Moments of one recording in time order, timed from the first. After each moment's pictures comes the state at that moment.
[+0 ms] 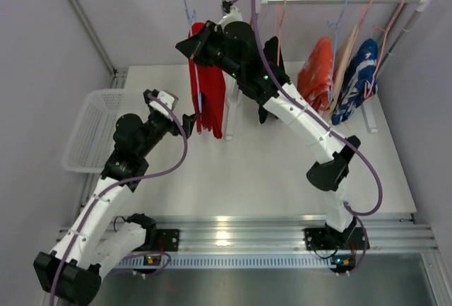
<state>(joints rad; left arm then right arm) -0.34 0.84 0.82 0.05 0.24 0.18 0.87 2.02 2.43 -0.38 0.07 0.85</state>
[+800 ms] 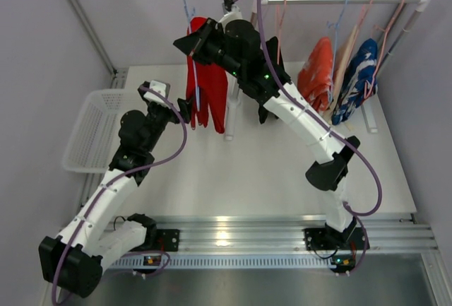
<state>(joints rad) -0.35 0.95 0.80 0.26 0.03 0.04 0.87 2.03 2.46 -0.38 0.05 0.91</state>
